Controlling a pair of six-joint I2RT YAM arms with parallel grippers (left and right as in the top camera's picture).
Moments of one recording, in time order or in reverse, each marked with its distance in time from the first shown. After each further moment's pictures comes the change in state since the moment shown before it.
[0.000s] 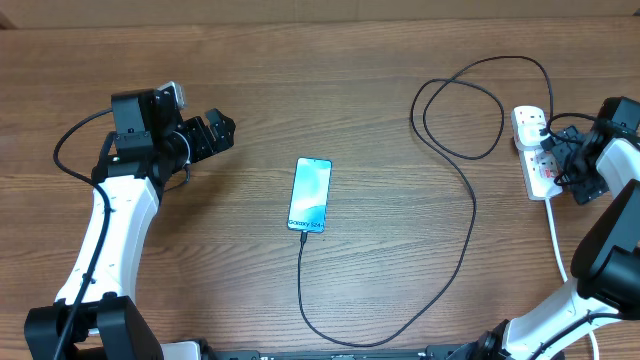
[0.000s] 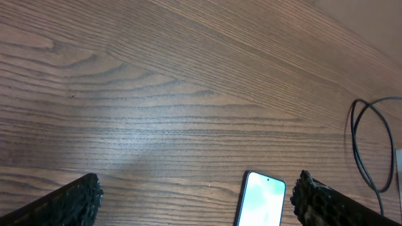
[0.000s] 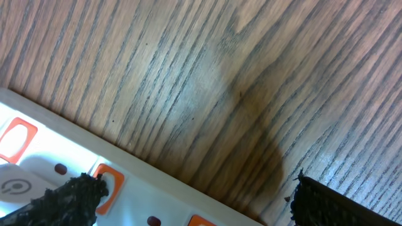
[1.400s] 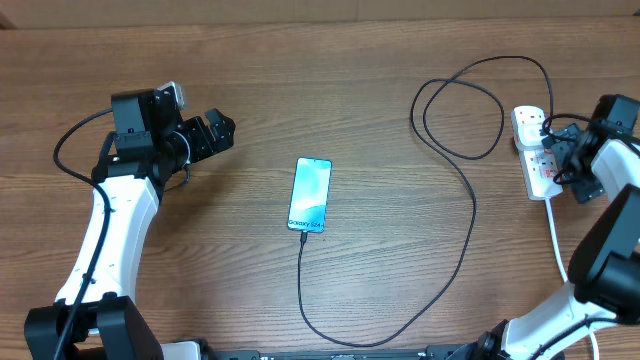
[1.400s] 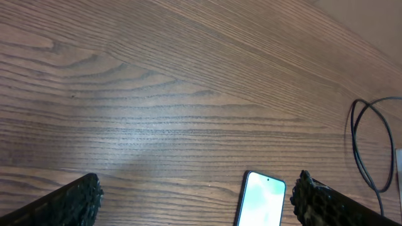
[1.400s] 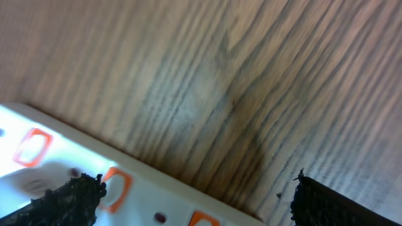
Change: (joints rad) left arm 0.000 0.000 0.000 0.000 0.000 0.000; right arm 0.021 -0.029 -0.027 0.049 0.085 0.040
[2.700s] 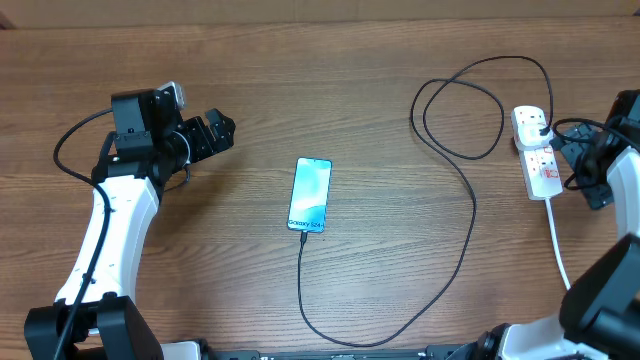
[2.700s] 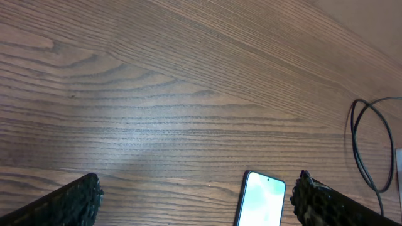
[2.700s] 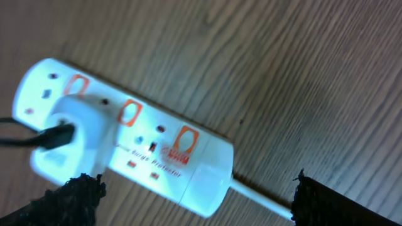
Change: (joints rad) left arm 0.000 0.000 0.000 0.000 0.000 0.000; right arm 0.000 -0.206 0.010 -0.240 -0.027 -0.007
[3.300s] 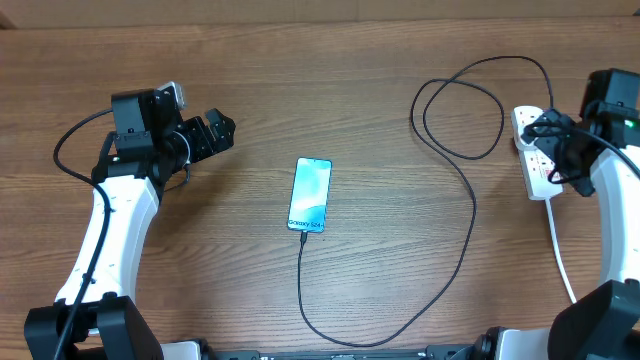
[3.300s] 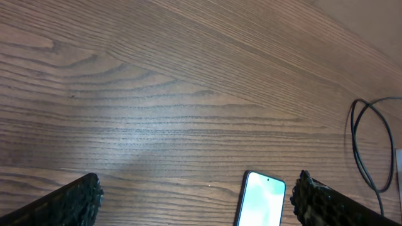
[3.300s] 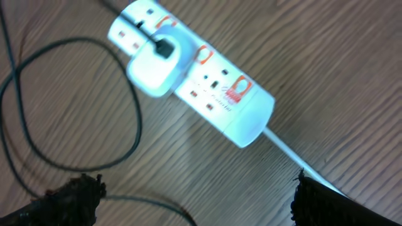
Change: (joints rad) left arm 0.000 0.000 0.000 0.000 0.000 0.000; right arm 0.153 -0.158 0.069 -0.186 -0.008 -0.092
